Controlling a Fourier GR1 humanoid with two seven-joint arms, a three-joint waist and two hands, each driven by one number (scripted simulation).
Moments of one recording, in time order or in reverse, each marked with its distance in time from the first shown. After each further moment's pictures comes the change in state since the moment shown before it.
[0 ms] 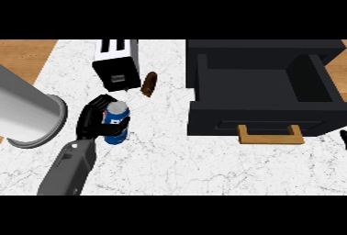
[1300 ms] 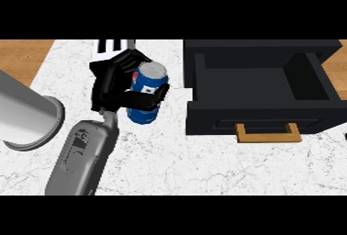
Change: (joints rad) left arm -0.046 -0.113 -0.299 -0.789 -0.050 0.266 0.652; right arm 0.027 0.003 0.007 -0.022 0.000 -0.018 -0.030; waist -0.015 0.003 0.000
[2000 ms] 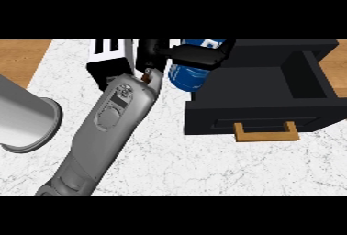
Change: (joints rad) left arm -0.453 -0.006 -0.131 0.230 0.032 0.240 0.146; right arm -0.016 -0.029 -0.049 0.029 -0.043 0.031 -0.005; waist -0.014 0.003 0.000
